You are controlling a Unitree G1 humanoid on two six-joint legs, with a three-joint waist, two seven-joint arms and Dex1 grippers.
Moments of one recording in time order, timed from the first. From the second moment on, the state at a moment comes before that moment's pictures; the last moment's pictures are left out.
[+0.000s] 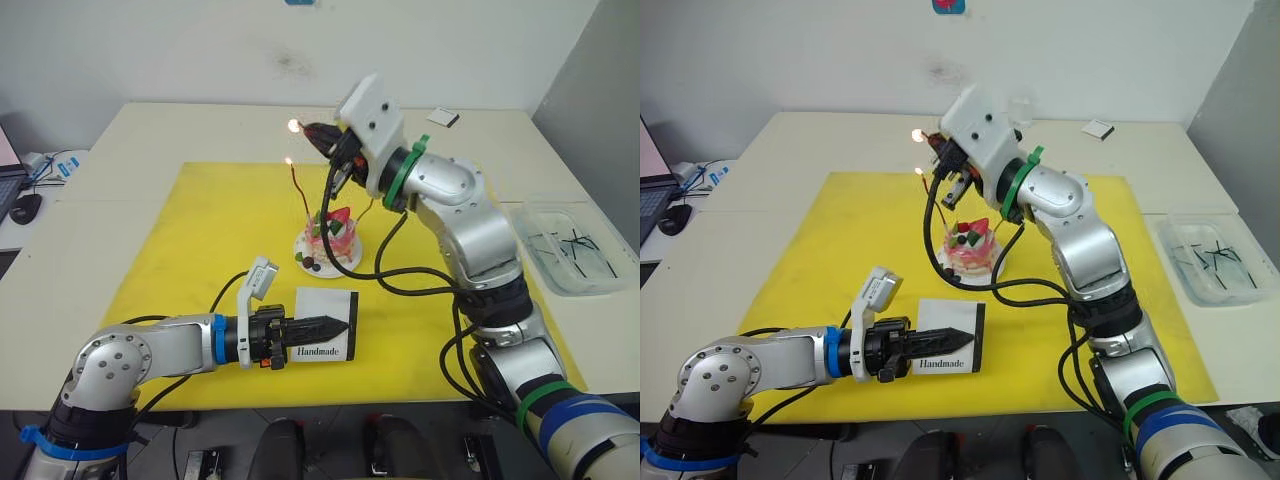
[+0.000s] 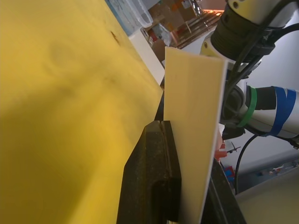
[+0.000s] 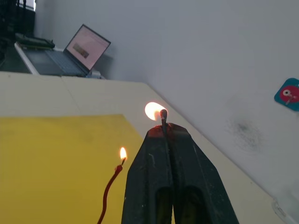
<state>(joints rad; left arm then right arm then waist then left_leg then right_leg) -0.22 0.70 0.04 -0.39 -1.59 1.17 -0.38 -0.95 -0.19 0.16 -0.20 0.09 0.62 0.57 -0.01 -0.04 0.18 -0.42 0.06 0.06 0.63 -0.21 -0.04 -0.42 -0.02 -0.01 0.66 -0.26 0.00</state>
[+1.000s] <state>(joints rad) -0.28 0.64 0.00 -0.33 -1.50 1.17 -0.46 -0.40 -0.63 -0.41 0.00 0.02 0.67 0.24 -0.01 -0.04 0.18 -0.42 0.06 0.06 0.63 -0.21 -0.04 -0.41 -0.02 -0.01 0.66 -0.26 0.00</state>
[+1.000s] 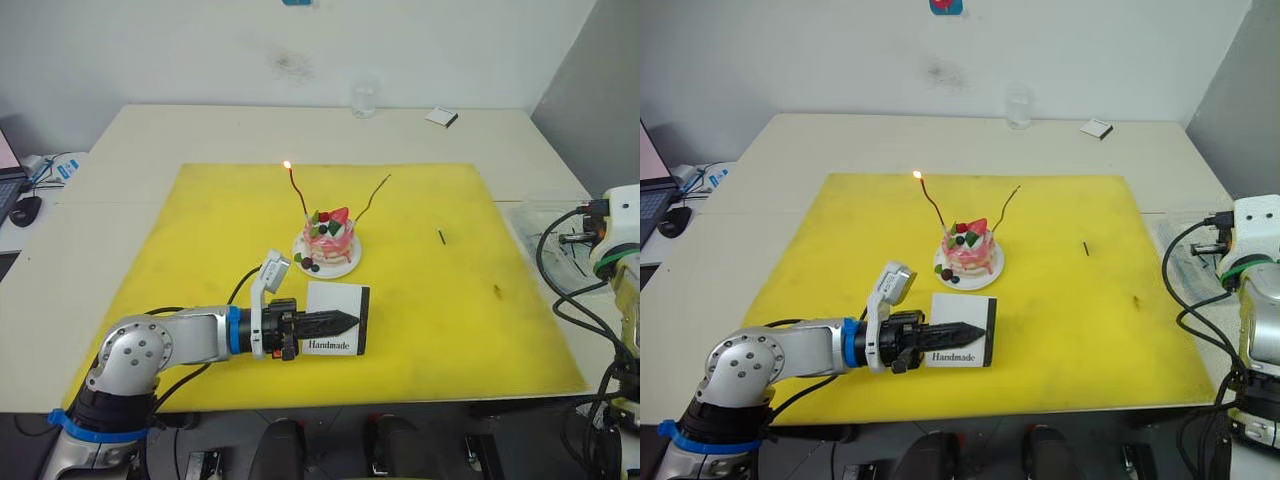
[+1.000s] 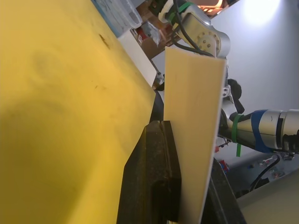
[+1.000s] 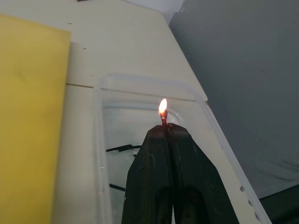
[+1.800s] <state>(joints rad) -0.25 0.63 0.00 -0.35 -1.51 1.17 -0.42 -0.42 -0.56 -0.36 0.02 0.13 0.47 0.21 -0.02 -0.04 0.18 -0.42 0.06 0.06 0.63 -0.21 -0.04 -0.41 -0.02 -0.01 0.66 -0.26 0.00</state>
